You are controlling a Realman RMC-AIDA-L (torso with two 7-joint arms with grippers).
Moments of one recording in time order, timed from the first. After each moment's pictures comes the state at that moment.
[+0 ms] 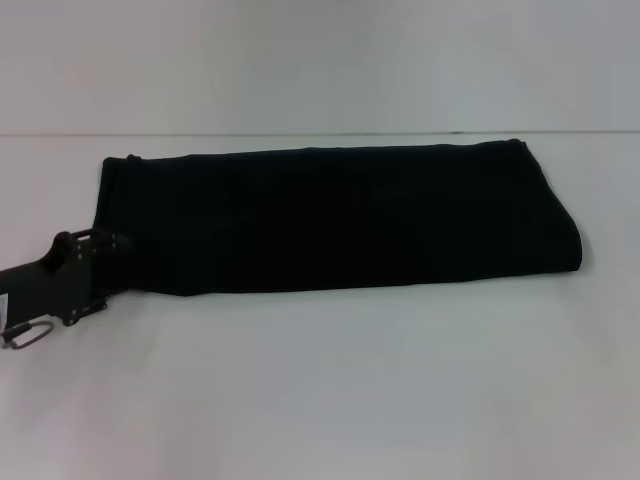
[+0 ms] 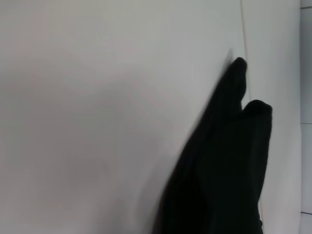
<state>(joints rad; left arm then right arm) -0.55 -1.98 0.43 0.36 2.07 1.05 -2.73 0.53 1.92 -0.47 -0.56 -1.82 -1.18 2.19</state>
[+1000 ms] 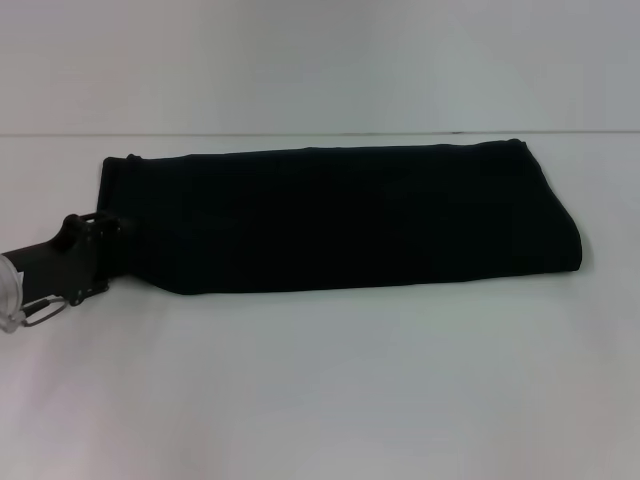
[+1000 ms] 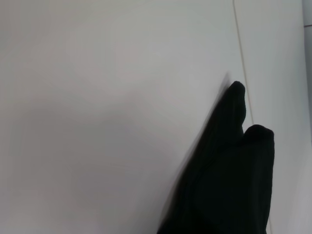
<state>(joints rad) -0.61 -1.98 0.45 0.33 2.07 0.91 -2.72 0.53 1.92 -0.47 -0.56 -1.82 -1.18 2.19</state>
